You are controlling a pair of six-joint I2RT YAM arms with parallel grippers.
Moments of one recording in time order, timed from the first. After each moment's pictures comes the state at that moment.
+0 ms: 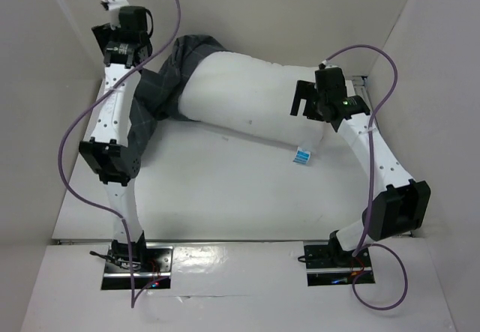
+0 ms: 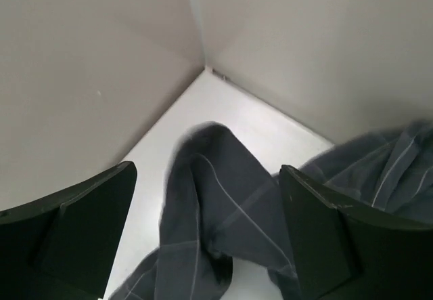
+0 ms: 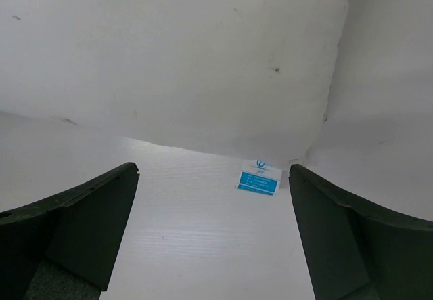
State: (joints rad) left arm -0.08 2.11 2.54 -0.81 -0.76 -0.24; right arm 0.23 1.47 1.44 -0.69 0.16 0.36
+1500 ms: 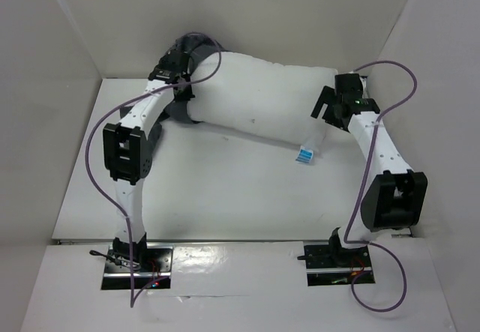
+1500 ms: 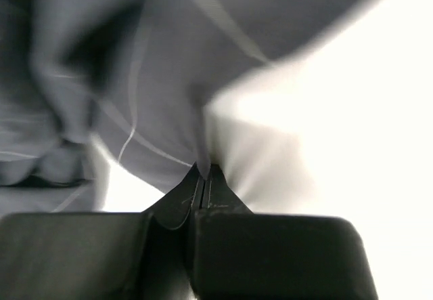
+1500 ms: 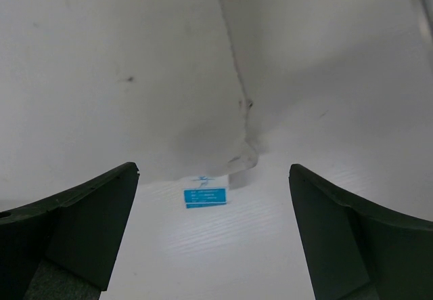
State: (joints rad) left arm -0.20 2.16 2.04 -0.74 -0.19 -0.34; right arm 0.07 1.52 1.38 -0.68 0.22 0.44
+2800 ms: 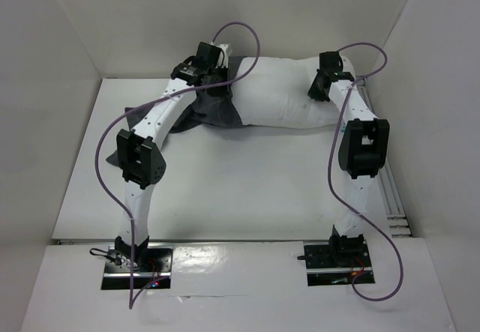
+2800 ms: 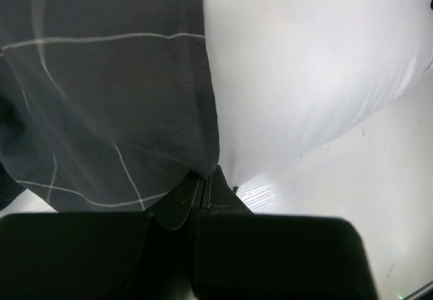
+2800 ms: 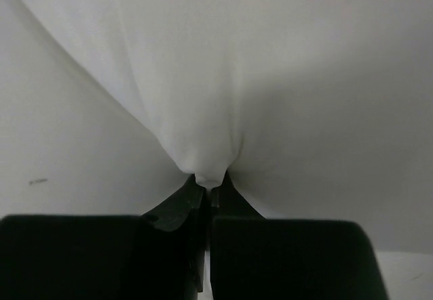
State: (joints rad) left arm -0.42 2.18 2.26 -0.81 0.11 -0.32; right arm 0.03 2.16 1.93 -0.61 0.14 0.46
